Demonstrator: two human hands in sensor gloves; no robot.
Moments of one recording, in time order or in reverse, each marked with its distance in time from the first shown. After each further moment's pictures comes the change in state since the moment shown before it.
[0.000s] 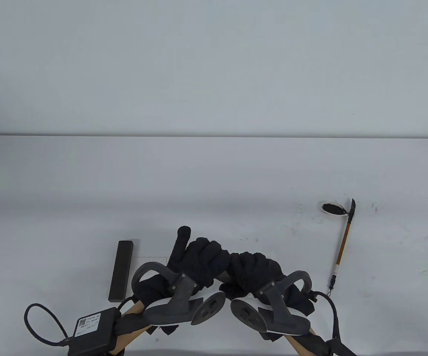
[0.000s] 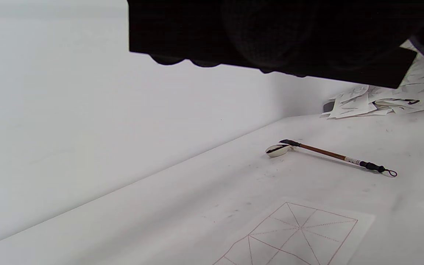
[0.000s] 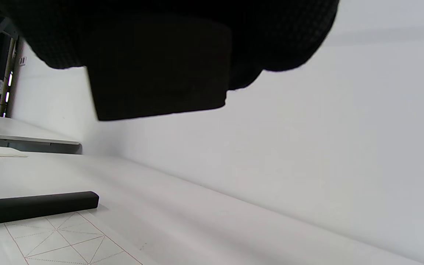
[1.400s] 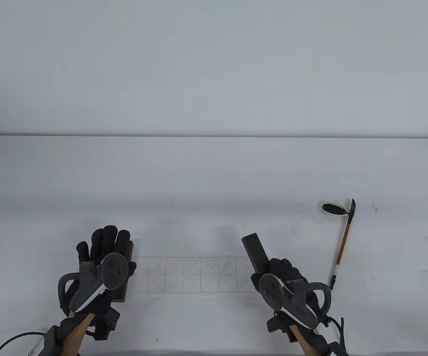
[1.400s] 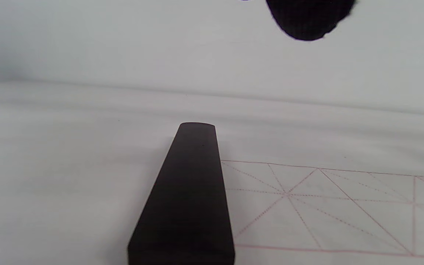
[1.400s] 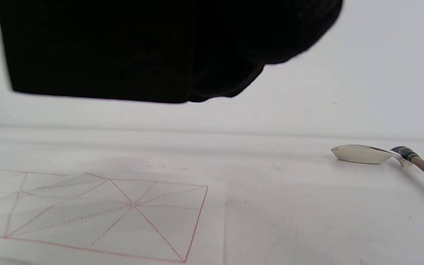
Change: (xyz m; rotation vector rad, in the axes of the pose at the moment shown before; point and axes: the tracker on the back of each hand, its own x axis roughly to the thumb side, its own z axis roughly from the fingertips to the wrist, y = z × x) left_hand -0.148 -0.138 0.082 -0.227 0.659 0.323; right_hand -0.053 0.095 0.036 0.214 0.510 -0.049
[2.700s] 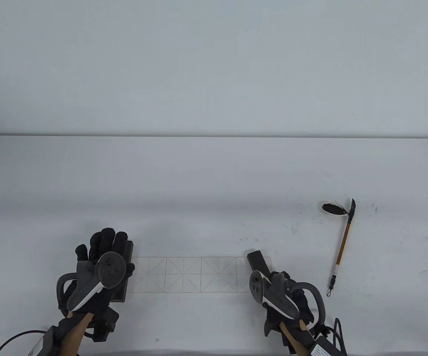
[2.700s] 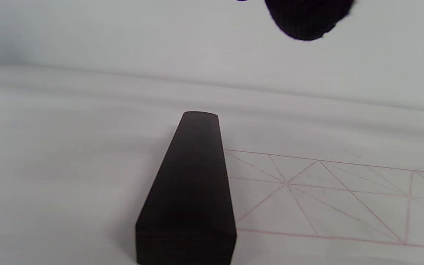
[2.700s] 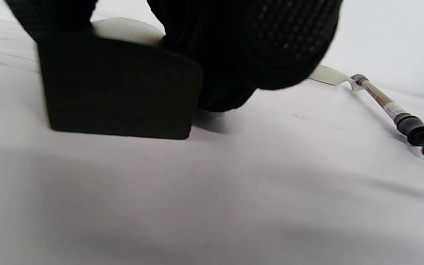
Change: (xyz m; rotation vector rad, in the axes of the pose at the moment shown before) left_hand -0.001 0.001 0.001 -0.052 0.008 0.022; right_hand 0.008 0.048 -0.007 0.348 0.098 0.214
